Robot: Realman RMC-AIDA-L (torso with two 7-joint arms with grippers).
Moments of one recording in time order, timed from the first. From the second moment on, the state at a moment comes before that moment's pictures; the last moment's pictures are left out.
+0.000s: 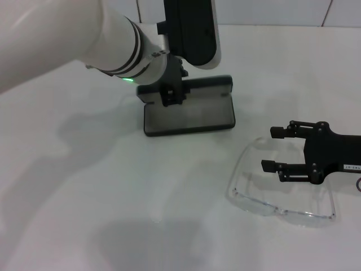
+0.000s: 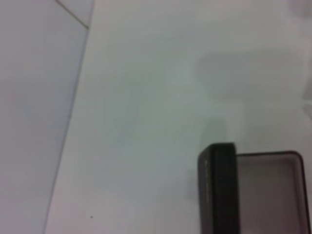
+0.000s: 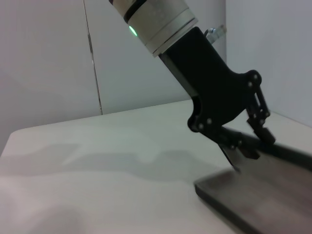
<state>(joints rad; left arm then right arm) -0.74 -2.10 1.76 1.30 2.72 1.12 -2.21 0.39 2.02 -1.09 -0.72 -1.69 -1.46 1.19</state>
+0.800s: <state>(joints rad) -0.39 -2.09 1.46 1.66 1.94 1.07 -1.97 0.38 2.01 -1.07 -0.72 -1.69 -1.46 1.19</state>
